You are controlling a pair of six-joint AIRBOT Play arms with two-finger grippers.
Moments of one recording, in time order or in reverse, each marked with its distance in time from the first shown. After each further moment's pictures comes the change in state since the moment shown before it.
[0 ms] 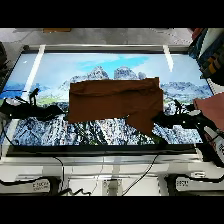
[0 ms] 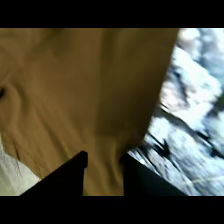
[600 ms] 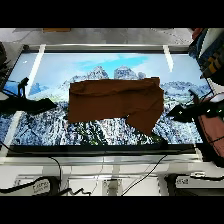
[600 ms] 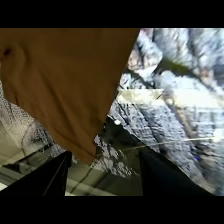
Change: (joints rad) left arm 0.028 0.114 0.062 0.045 -0.042 0.001; right arm -0.179 0.016 0.260 -0.187 0.432 0.047
